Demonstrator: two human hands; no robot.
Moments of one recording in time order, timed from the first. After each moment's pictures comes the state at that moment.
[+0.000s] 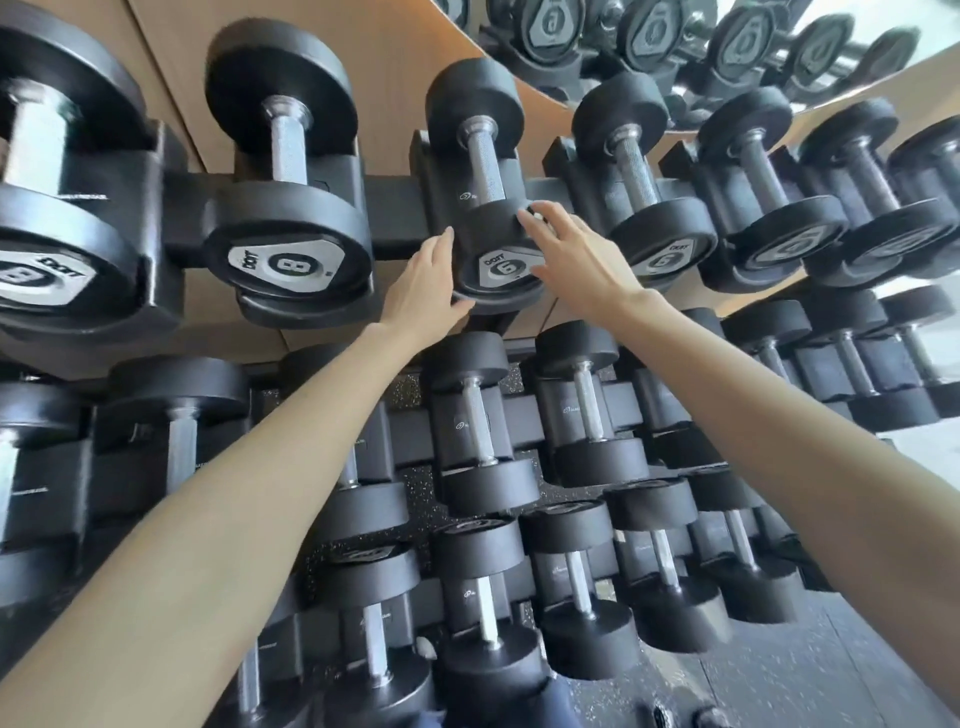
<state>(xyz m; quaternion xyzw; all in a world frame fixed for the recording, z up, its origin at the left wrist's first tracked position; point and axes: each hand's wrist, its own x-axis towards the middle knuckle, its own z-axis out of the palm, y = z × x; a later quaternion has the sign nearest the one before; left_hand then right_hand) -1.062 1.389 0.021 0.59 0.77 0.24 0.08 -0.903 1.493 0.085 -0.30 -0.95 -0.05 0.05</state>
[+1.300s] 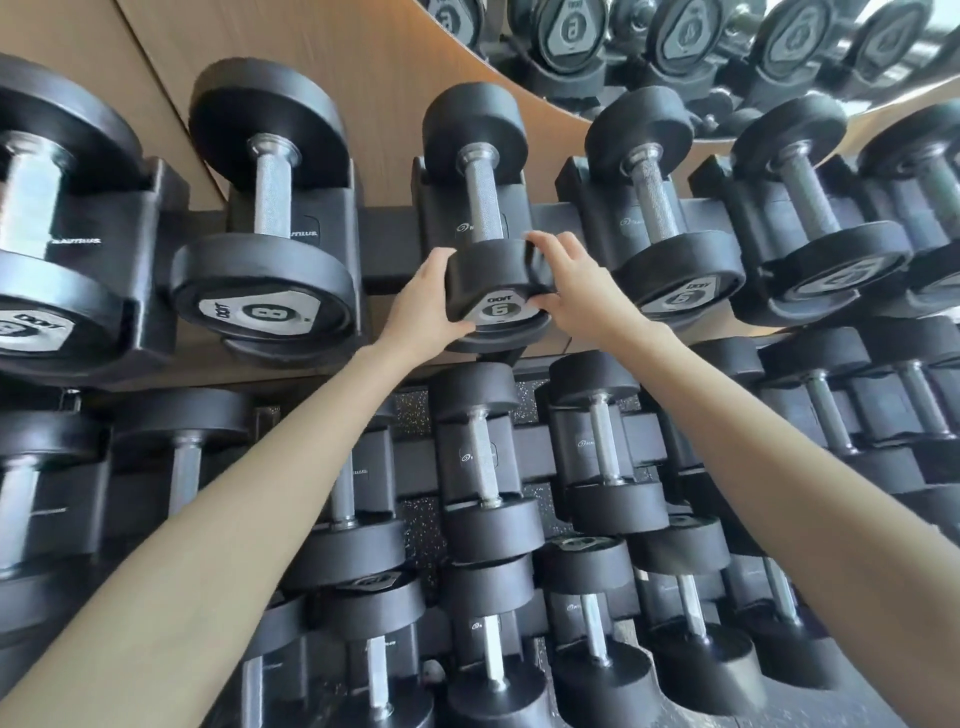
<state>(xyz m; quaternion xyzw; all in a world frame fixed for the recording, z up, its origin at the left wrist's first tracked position) -1.069 1.430 0.024 0.52 0.76 0.36 0.16 -0.910 1.547 0.059 -0.30 -0.93 0.17 0.13</state>
